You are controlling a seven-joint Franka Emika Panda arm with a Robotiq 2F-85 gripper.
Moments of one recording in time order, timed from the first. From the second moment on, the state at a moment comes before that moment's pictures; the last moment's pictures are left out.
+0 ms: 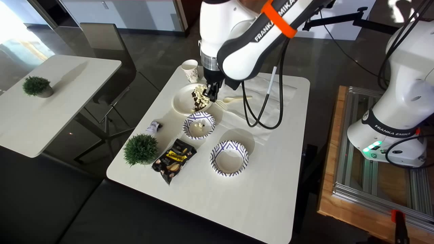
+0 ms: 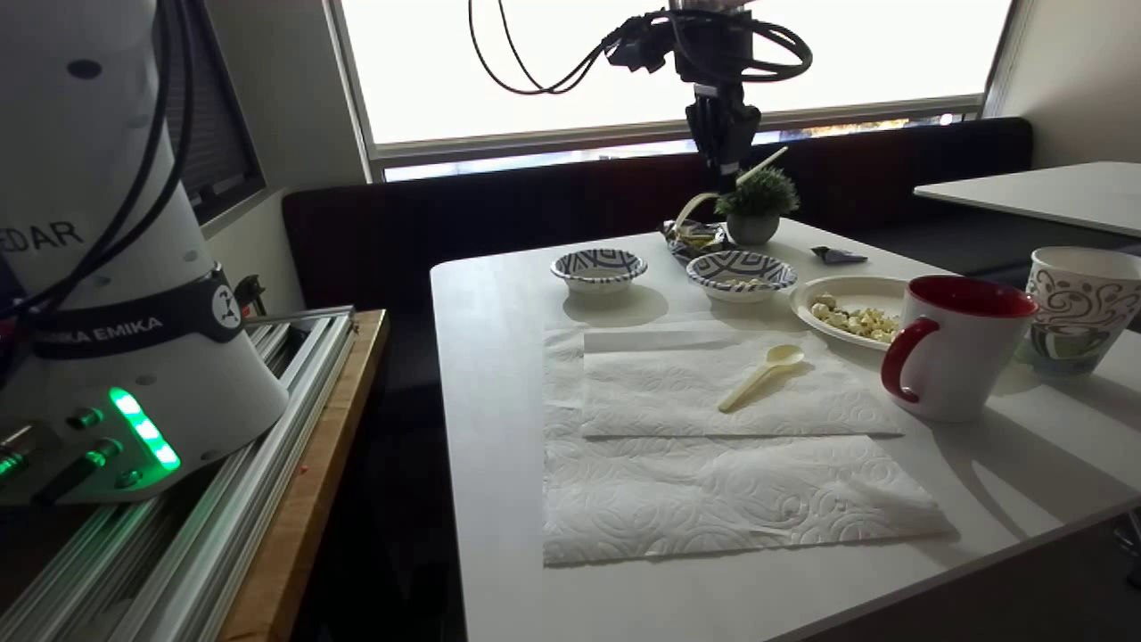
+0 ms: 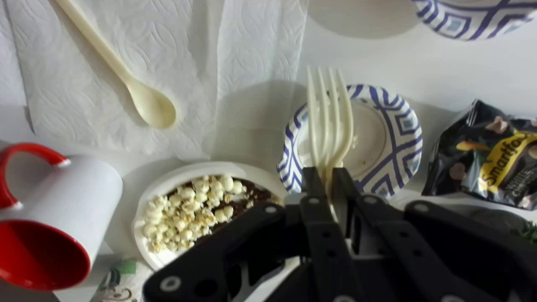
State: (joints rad) arm 0.82 0.15 -0.61 -2.30 0.15 2.62 0.12
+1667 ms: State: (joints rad) arm 0.05 0.49 -0.03 -2.06 0.18 2.37 0.01
